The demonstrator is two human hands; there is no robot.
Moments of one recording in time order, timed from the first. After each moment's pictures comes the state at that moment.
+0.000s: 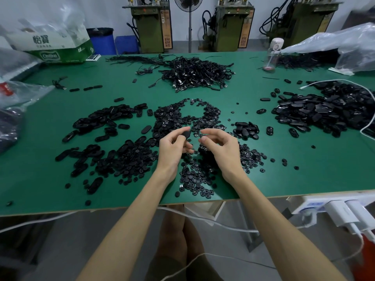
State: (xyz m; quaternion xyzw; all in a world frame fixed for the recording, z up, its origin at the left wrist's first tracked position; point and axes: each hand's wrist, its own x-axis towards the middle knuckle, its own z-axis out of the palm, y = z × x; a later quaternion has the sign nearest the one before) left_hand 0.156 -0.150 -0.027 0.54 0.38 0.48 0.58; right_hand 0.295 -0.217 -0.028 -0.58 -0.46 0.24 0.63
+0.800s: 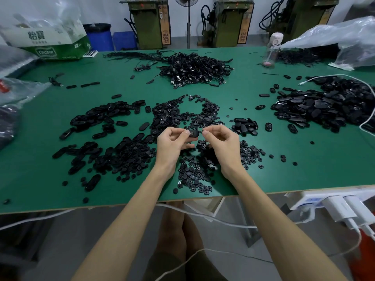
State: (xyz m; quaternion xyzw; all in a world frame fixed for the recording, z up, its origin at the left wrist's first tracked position) left_hand 0.156 -0.152 -0.027 0.53 0.34 0.50 0.60; right_hand 0.297 -0.216 -0.031 -0.57 -0.41 0.26 0.66
